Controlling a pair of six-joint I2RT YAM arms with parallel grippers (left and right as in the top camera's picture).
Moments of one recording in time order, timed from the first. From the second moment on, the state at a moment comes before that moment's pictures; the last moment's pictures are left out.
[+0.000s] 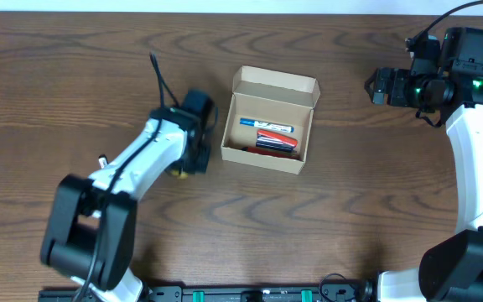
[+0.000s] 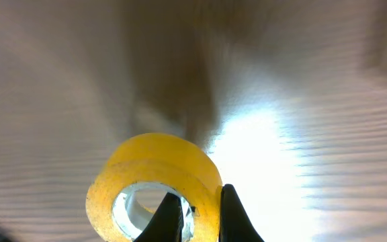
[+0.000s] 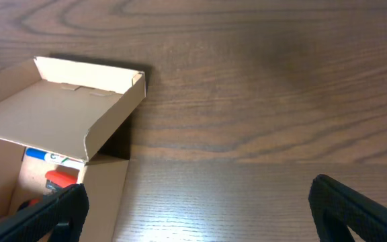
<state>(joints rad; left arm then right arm) -0.39 1.77 1.19 -0.93 -0.06 -0.17 -0.17 1.62 1.48 -0.86 -0.26 -0.02</state>
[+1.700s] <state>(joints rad) -0.63 1.94 1.51 -0.85 0.14 0.78 -0.17 1.62 1.48 -0.86 -0.26 -0.07</state>
